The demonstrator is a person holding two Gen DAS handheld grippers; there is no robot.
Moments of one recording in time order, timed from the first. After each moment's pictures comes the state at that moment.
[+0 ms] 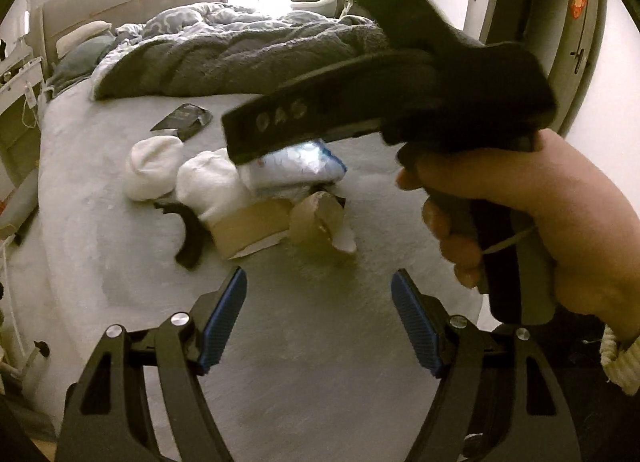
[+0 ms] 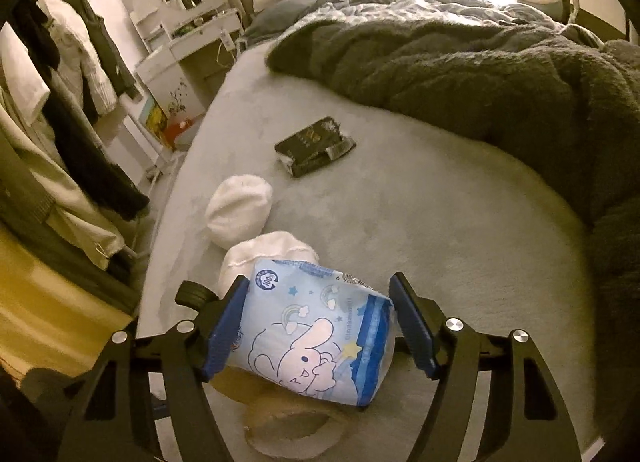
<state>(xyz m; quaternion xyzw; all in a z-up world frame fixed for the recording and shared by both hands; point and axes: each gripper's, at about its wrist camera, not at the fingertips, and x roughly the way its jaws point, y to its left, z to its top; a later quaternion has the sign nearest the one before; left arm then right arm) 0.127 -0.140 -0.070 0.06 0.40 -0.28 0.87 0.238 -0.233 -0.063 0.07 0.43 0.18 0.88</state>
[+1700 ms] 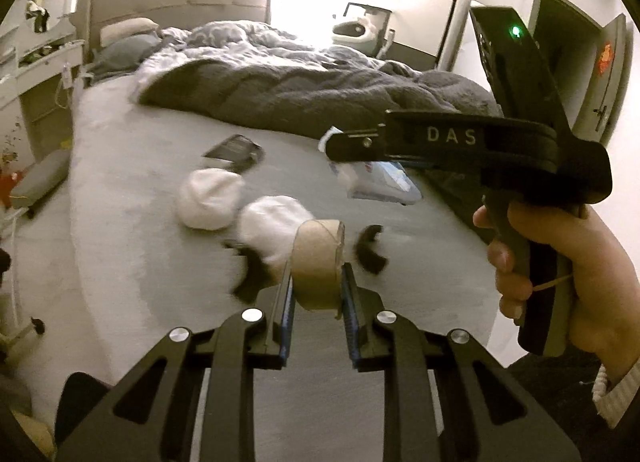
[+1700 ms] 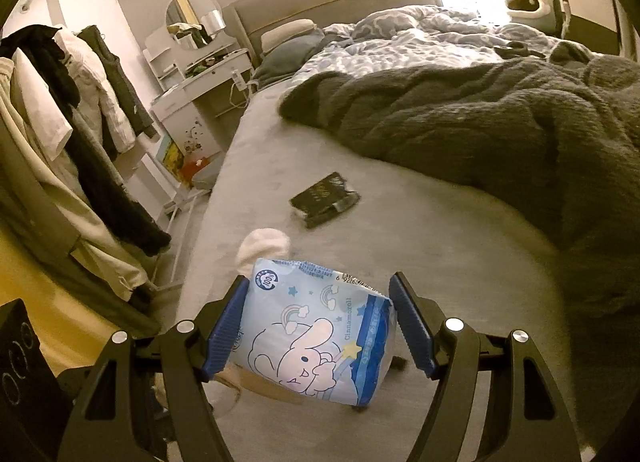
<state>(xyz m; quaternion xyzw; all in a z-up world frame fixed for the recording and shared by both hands) 0.136 -0.096 -0.037 -0.01 0.36 -0.23 0.90 0.229 -0.244 -0.026 0.11 0.38 0.20 0.90</state>
